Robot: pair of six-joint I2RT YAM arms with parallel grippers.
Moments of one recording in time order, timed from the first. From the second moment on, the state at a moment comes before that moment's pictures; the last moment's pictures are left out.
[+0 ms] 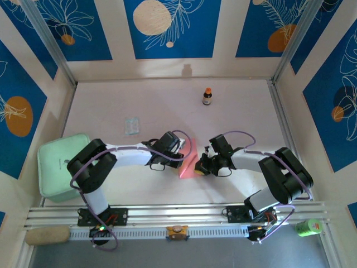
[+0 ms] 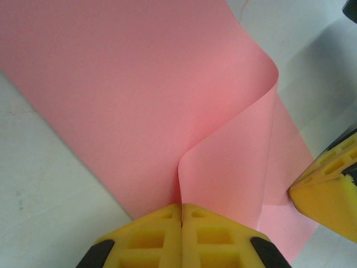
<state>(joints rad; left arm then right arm) -0.85 1.74 0.90 -0.16 0.21 -0.44 0.51 1.48 0.51 -0.15 -0.60 0.92</state>
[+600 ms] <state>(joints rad) -0.85 1.74 0.90 -0.15 0.21 -0.44 0.51 1.48 0.51 -0.15 -0.60 0.92</state>
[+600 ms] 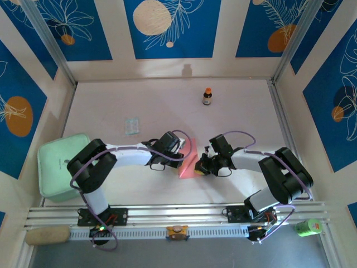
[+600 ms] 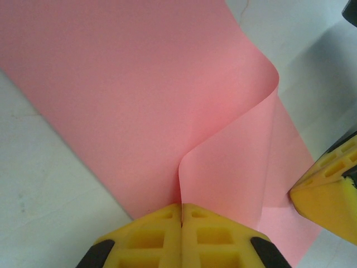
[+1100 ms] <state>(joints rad) -0.85 1.74 0.90 -0.15 0.21 -0.44 0.51 1.48 0.51 -0.15 -0.60 0.92</state>
